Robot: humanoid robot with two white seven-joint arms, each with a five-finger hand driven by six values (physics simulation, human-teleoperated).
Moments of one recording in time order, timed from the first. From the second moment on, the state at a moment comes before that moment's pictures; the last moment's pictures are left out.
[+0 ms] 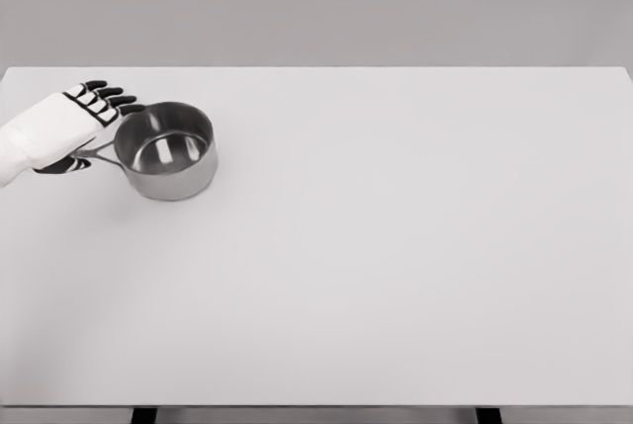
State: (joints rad) left arm -0.34 0.79 -0.25 -1.36 -0.83 -0.61 -0.05; right arm 0.06 0.00 -0.11 0.07 -0.01 -0.22 -0.06
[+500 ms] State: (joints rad) left arm -0.38 0.78 -0.26 -1.31 -0.84 -0.61 -0.05; right arm 0.06 0.00 -0.11 0.07 -0.01 -0.22 -0.06
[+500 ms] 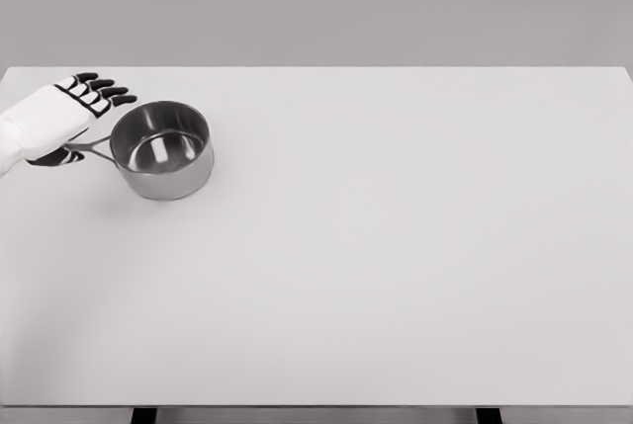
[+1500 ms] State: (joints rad) left arm -0.43 0.78 -0.26 -1.27 -0.84 -0.61 -0.06; right arm 0.06 0.00 -0.11 0.07 -0.01 -0.22 -0.06
